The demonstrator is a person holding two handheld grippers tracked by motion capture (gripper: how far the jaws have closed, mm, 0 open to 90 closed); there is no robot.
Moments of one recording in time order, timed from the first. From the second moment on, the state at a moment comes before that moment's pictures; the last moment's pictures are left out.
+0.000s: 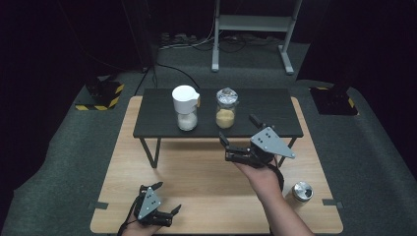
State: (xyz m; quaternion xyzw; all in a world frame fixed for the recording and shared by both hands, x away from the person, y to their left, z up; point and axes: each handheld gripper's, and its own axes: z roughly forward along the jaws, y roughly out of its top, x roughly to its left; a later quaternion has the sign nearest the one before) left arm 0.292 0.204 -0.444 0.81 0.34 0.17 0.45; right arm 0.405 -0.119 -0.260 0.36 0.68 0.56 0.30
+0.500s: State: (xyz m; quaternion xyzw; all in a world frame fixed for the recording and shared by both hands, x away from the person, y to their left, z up) left arm 0.291 0.204 -0.444 0.81 0.34 0.17 0.45; right arm 0.380 -0.125 -0.274 0.35 0.70 0.54 0.30
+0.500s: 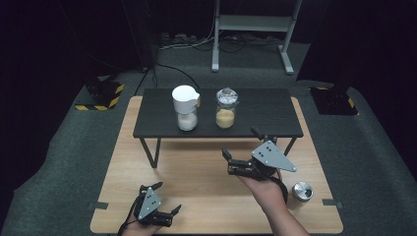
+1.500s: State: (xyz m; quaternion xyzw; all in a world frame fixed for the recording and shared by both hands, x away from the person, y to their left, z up) left arm 0.291 0.203 -0.444 0.81 0.33 0.17 0.45; right arm 0.336 -0.145 -0.367 0.36 0.76 0.47 0.27
